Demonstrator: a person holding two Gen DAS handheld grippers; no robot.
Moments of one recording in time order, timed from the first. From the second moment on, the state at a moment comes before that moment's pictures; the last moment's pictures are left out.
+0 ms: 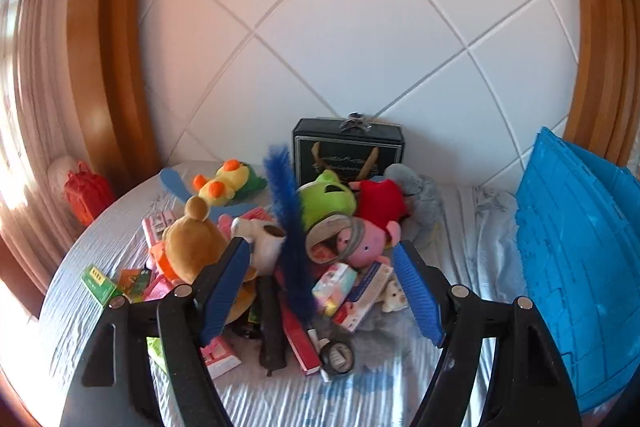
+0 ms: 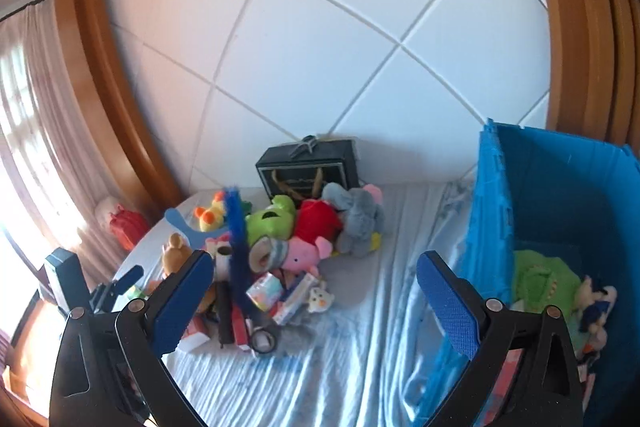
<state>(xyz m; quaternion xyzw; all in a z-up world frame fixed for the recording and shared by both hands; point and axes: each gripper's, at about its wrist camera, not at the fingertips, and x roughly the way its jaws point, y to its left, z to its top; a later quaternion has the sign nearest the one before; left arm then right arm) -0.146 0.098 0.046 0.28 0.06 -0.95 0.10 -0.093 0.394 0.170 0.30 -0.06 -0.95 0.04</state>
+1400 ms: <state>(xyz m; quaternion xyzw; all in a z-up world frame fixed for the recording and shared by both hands) -0.231 0.021 -0.178 0.42 0.09 -0.90 0.09 -0.198 0.269 -0.175 0.54 -0.02 -0.83 0.12</state>
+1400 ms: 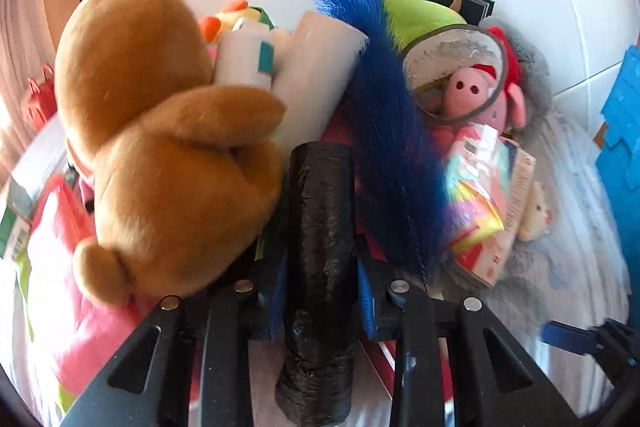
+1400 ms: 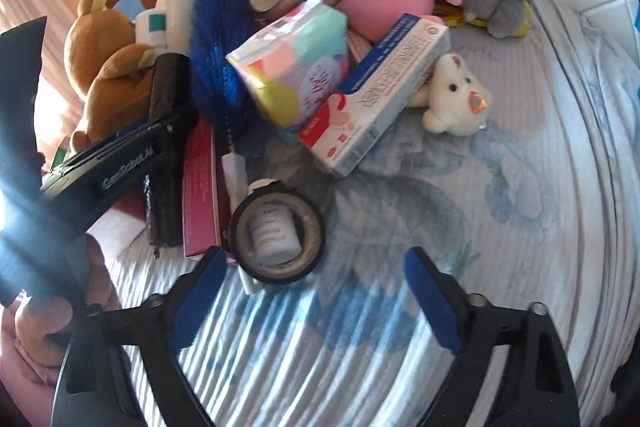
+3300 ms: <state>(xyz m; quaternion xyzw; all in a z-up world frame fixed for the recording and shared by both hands) -0.123 0.250 0.109 0.15 0.00 -0.98 -0.10 -0.021 0.424 0.171 0.18 0.00 -0.98 -0.07</state>
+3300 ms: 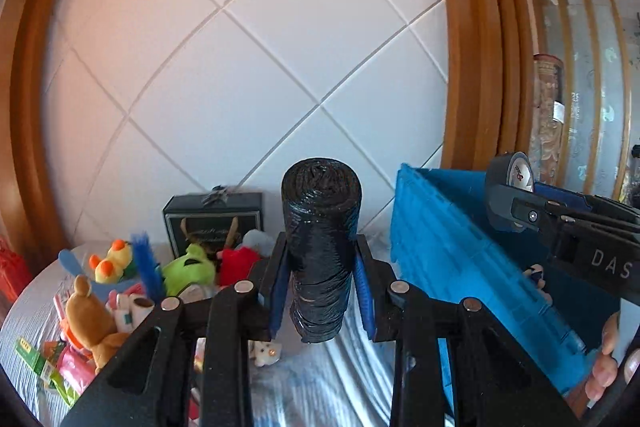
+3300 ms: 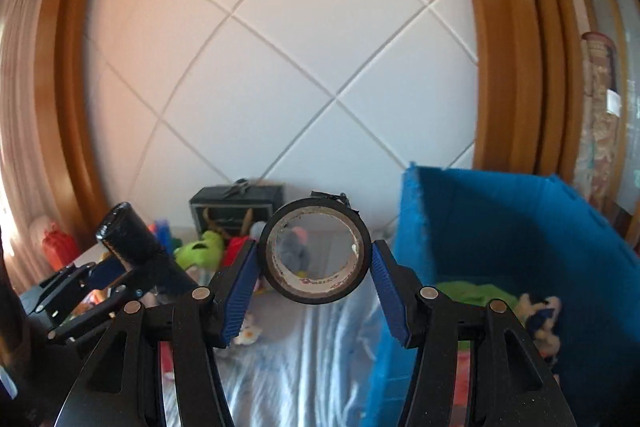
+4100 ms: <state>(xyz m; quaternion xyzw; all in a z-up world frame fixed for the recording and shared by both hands) -0.236 0.567 0.123 0.36 -0.07 -0.89 -0.26 -0.048 0.730 0.172 0.37 0.02 -0.90 -0.23</state>
